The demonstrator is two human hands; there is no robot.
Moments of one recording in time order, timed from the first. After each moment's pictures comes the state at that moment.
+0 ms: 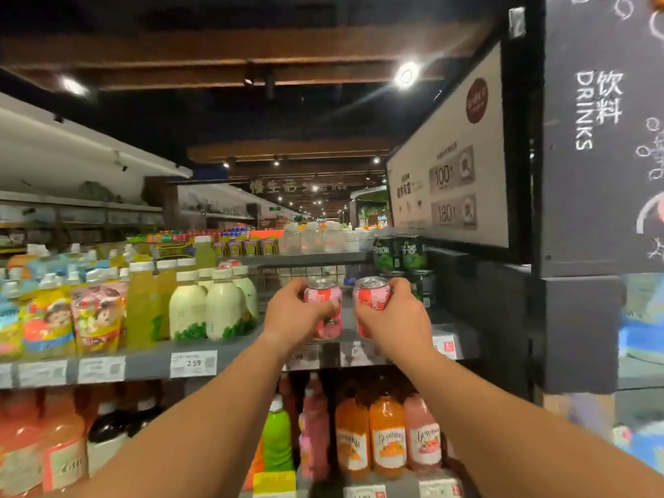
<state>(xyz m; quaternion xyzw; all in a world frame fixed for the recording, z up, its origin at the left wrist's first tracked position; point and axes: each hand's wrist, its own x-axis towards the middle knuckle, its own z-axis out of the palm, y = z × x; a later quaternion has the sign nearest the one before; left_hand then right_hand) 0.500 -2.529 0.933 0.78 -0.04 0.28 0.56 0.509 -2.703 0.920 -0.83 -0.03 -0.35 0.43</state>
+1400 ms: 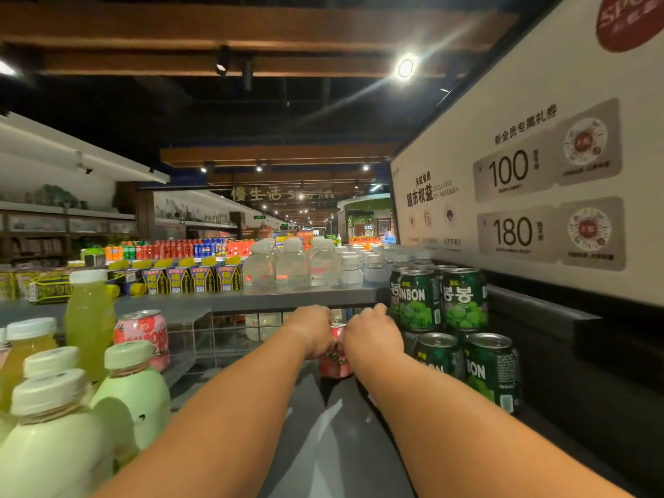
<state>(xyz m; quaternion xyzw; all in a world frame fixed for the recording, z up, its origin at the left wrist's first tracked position) 0.835 -2.525 0.977 0.98 -0.06 0.14 0.10 0.828 -2.641 0.954 -0.97 -0.06 -0.23 -0.11</state>
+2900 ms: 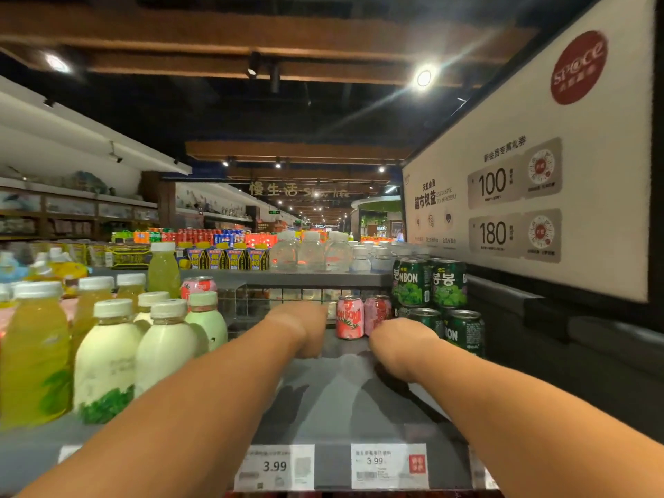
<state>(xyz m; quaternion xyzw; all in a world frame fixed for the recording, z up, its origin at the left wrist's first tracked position) 0.688 -2.509 0.977 0.99 -0.05 0.10 -0.09 0.684 -2.687 0.961 -0.96 -0.19 -0.11 -0.17</state>
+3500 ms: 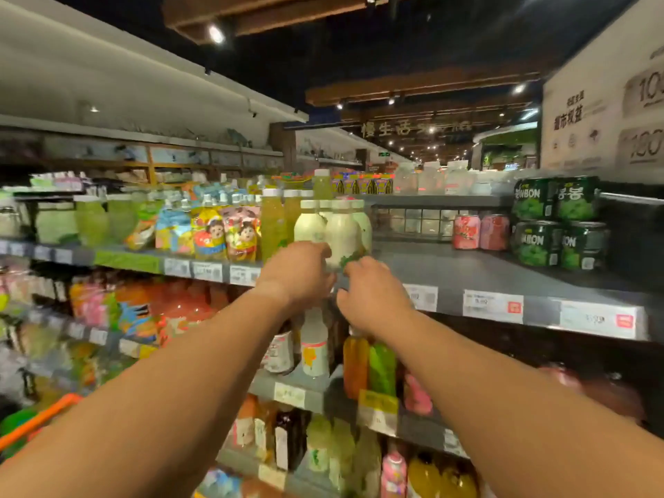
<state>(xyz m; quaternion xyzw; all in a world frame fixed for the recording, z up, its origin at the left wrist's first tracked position) 0.417 -2.394 0.921 0.96 0.11 0.26 0.06 0.479 -2.525 0.888 -0.89 -0.35 -0.21 0.20</state>
